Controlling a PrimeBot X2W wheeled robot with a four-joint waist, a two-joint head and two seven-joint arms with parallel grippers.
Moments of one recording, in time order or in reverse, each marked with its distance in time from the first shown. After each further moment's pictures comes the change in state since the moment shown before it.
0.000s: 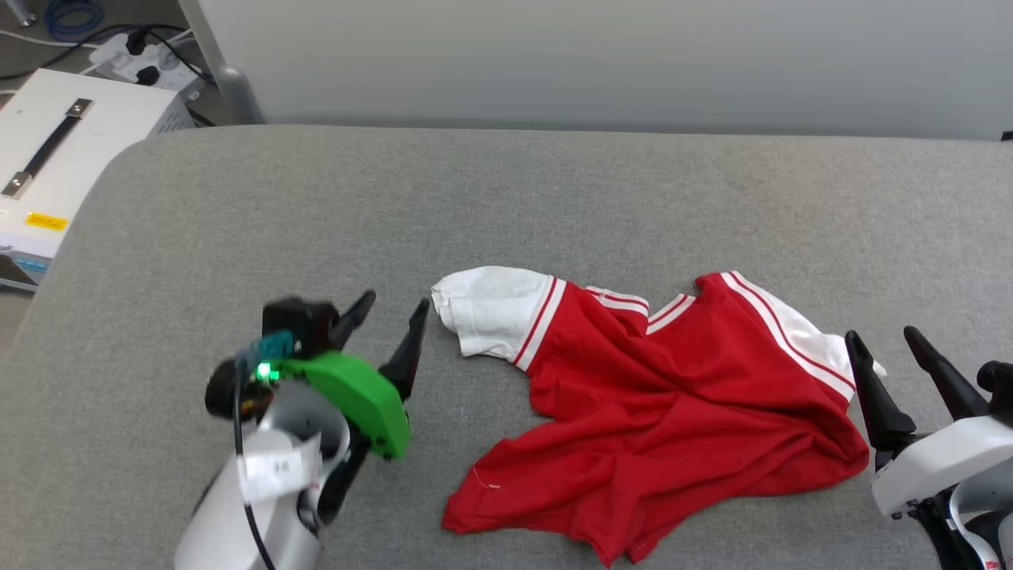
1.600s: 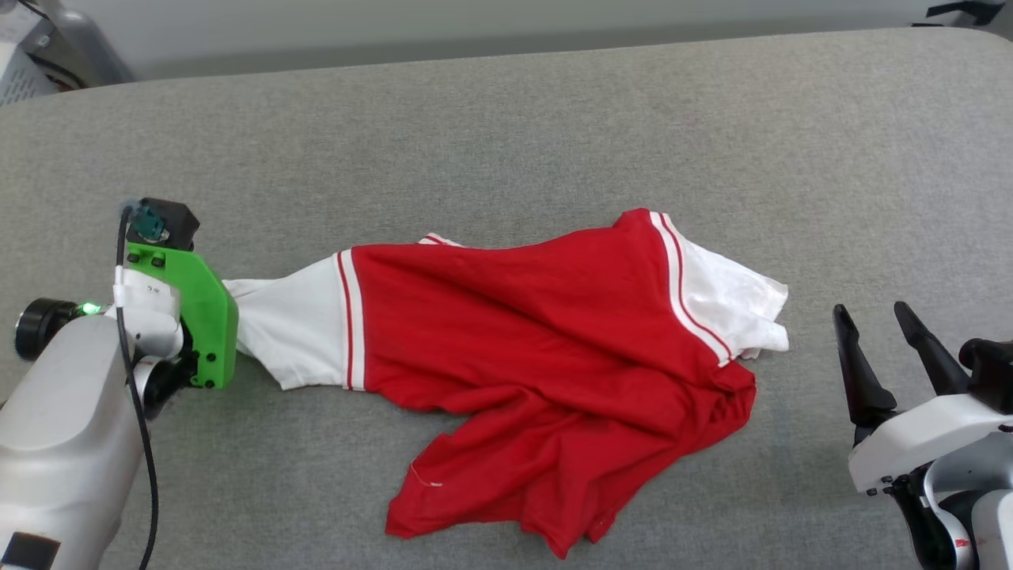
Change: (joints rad) left arm -0.427 0.328 -0.216 0.461 -0.195 -0.013 0.462; right arm -0.045 0.119 -0.056 -0.040 -0.124 0.000 0.033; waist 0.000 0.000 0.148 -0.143
